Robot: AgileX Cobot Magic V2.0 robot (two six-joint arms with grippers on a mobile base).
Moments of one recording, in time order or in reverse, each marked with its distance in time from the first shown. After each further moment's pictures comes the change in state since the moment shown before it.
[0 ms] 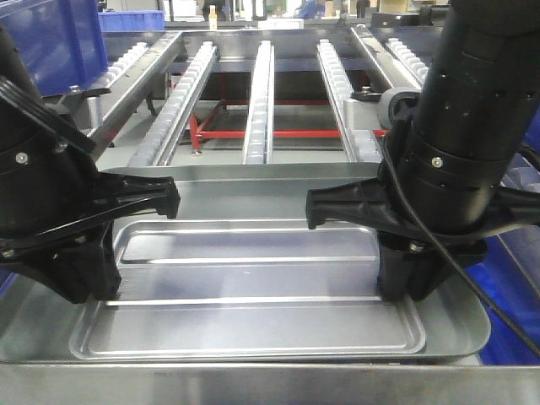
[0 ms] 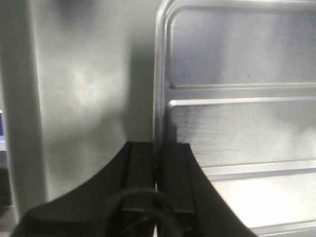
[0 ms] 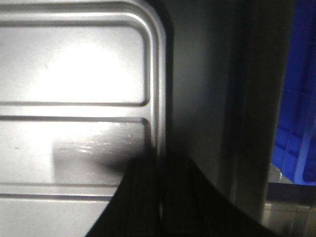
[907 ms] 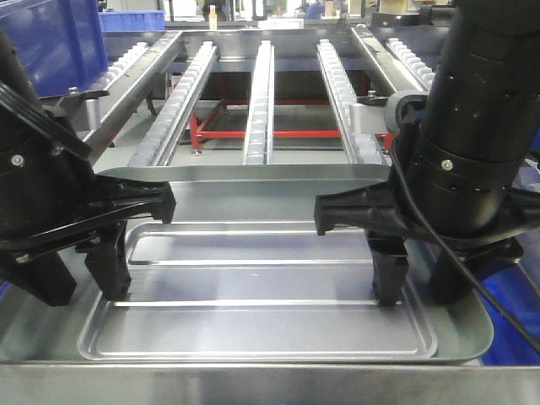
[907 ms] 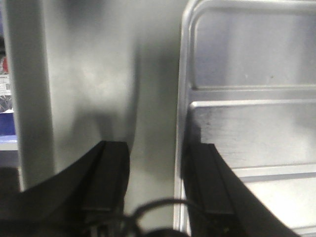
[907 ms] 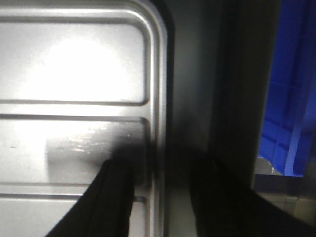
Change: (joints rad) left arm 0.000 0.000 0.002 0.015 0.008 -0.001; right arm 0.000 -0.010 0.008 -0.004 0.023 0.000
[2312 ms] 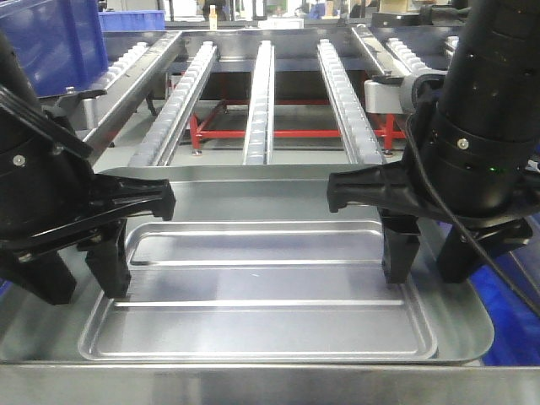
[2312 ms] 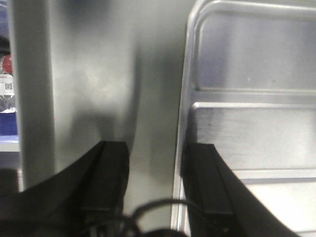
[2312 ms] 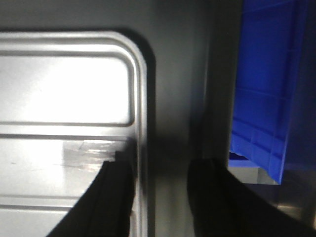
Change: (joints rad) left arm 0.000 -0.002 0.004 0.010 -0.017 -0.029; right arm -0.034 -0.037 0.004 -0.013 -0.003 0.002
